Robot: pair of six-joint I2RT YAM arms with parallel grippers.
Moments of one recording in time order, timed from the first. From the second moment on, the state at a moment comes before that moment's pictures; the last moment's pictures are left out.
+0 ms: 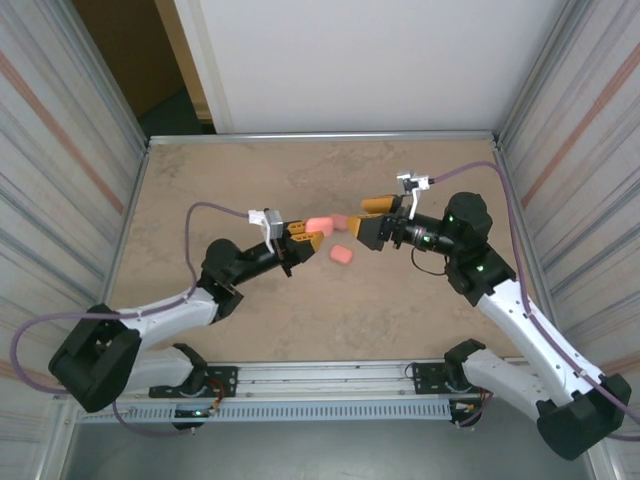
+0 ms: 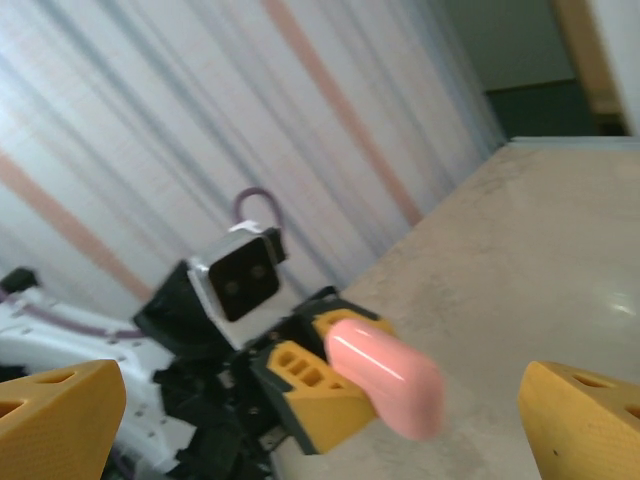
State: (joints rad) left arm -0.67 1.20 0.45 0.97 0.47 -0.36; right arm 0.47 0.90 0.84 0.03 -0.66 0.60
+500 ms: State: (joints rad) left arm -0.46 1.30 0.39 0.62 0.43 -0.48; right arm 0.35 0.81 0.71 -0.14 -0.46 0.64
